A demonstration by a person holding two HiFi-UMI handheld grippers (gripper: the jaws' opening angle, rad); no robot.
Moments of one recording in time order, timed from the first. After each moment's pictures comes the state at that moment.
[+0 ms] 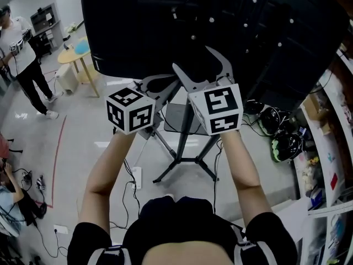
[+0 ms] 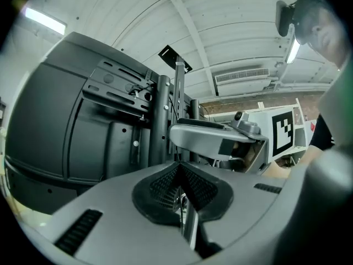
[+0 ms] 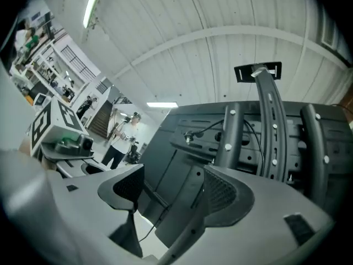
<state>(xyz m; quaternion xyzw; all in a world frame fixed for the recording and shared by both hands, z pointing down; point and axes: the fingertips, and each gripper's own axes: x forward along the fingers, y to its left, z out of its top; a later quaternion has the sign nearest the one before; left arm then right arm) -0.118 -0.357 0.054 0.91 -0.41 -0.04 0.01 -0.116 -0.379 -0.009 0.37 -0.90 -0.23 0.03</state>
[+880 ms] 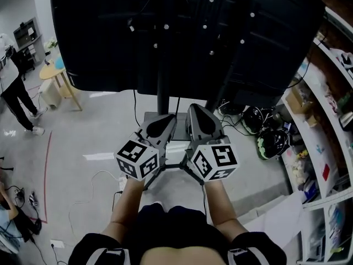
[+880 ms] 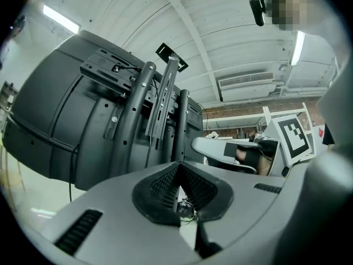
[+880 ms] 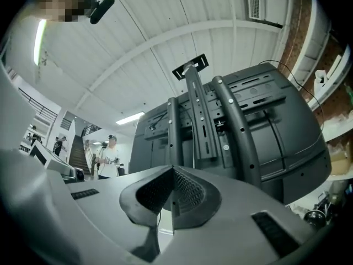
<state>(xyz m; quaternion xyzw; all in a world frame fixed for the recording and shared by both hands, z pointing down) -0.010 -0.336 0.118 0.90 -0.43 -0.08 0.02 0.038 -0.353 0.073 0.45 -0.89 -0.03 -0.10</state>
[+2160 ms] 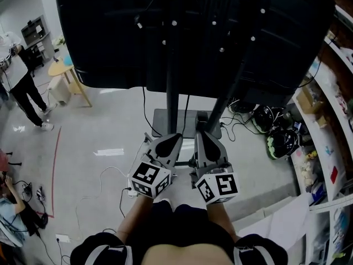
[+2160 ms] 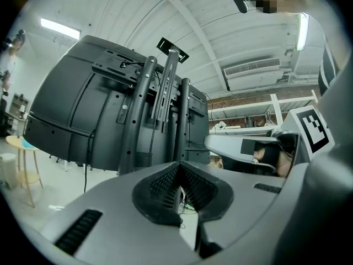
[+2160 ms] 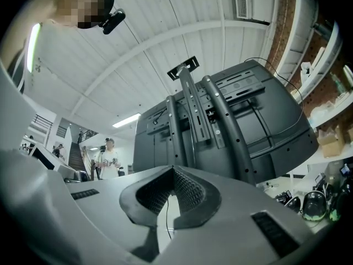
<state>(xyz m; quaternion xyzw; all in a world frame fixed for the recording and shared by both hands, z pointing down) -0.004 -0.302 0.181 0.88 -0.48 -0.03 0.03 0.050 -0.306 0.132 0.45 -0.88 0.01 -0.11</state>
